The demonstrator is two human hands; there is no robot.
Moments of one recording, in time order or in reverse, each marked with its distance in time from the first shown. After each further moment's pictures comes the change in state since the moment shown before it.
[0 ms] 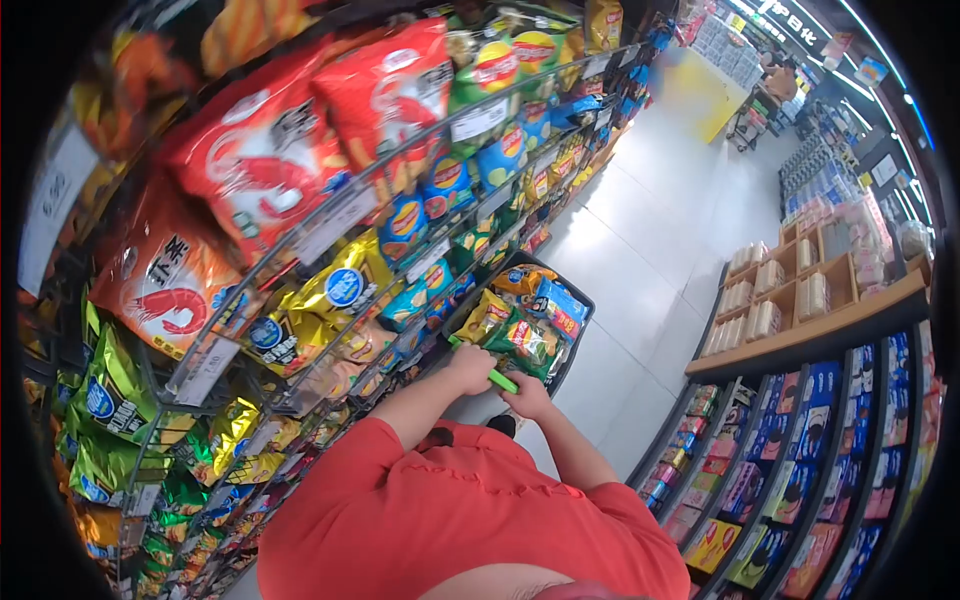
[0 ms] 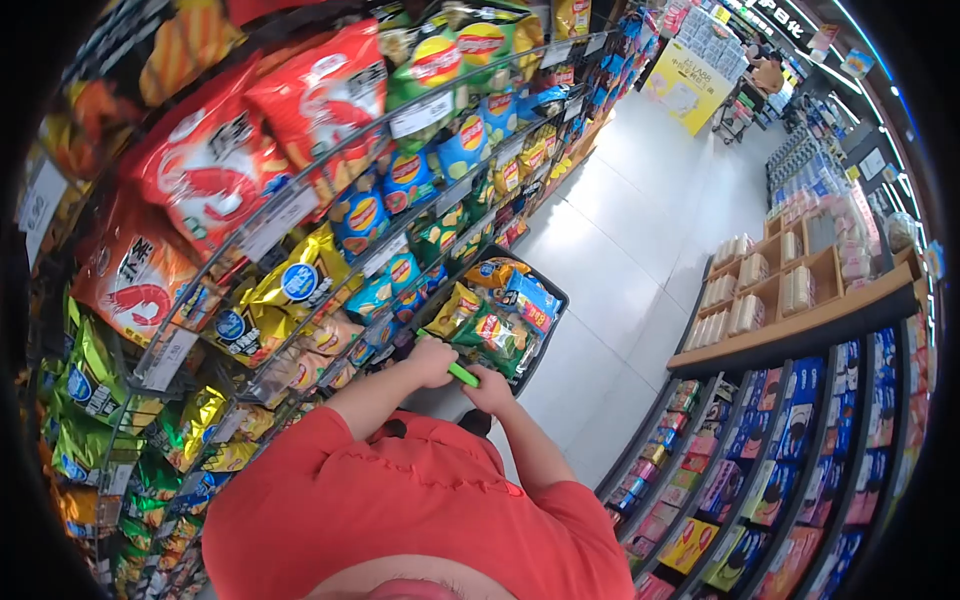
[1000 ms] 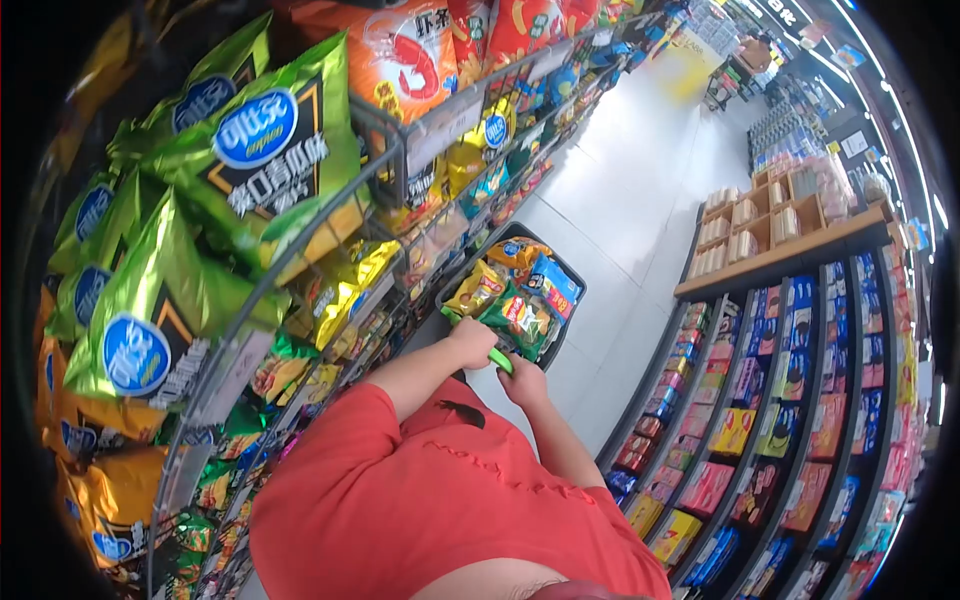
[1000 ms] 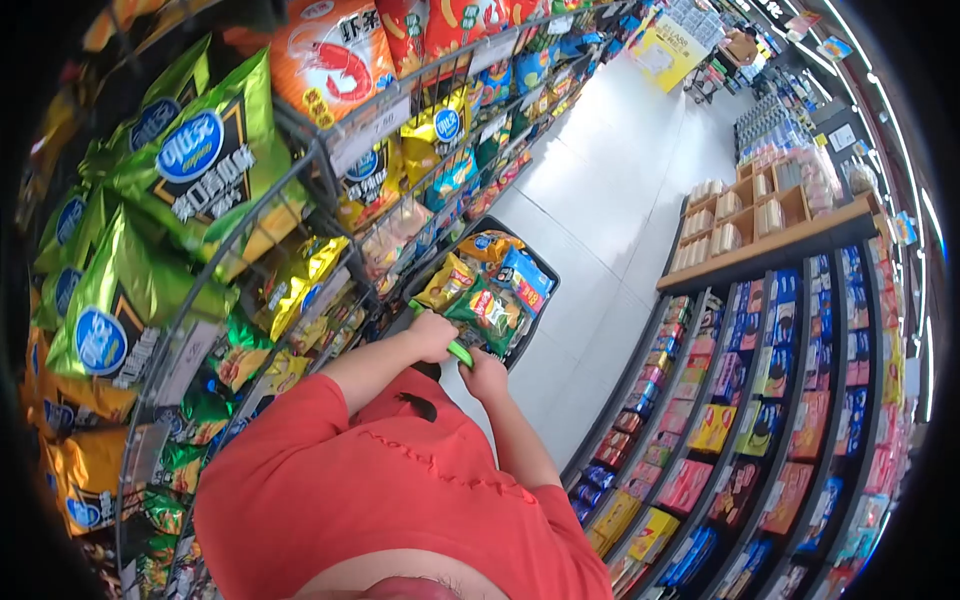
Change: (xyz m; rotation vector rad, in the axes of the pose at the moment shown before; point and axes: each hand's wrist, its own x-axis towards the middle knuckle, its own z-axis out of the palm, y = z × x) left_hand -0.298 -0.007 0.073 0.006 -0.115 0.163; right_hand -0.210 -0.159 0.248 -0.300 0.221 0.186
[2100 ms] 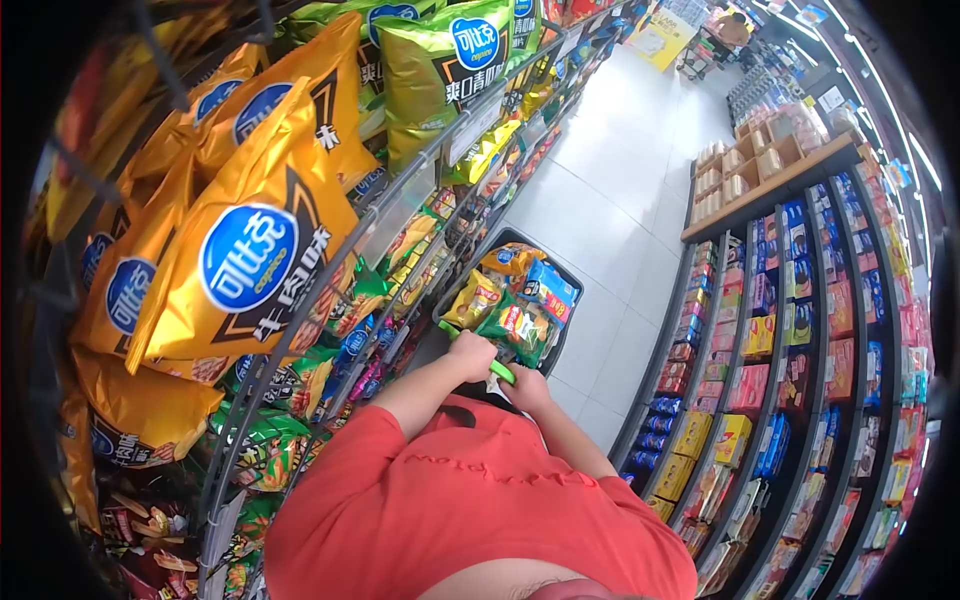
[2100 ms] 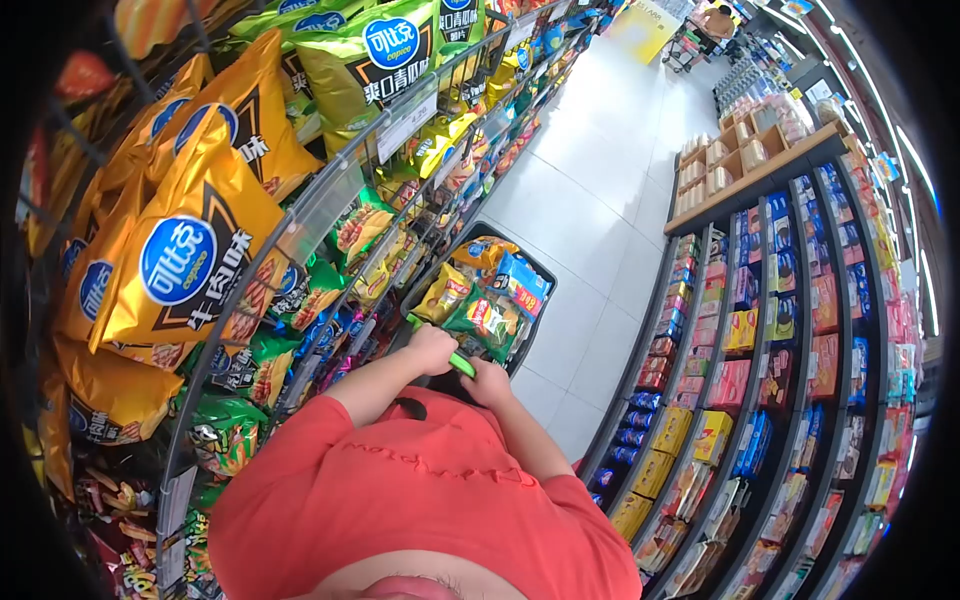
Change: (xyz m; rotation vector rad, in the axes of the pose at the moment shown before) left_hand -0.328 0.052 0.125 0.069 0.028 0.054; right_hand -0.281 -0.179 0.133 0.111 -0.029 -0.004
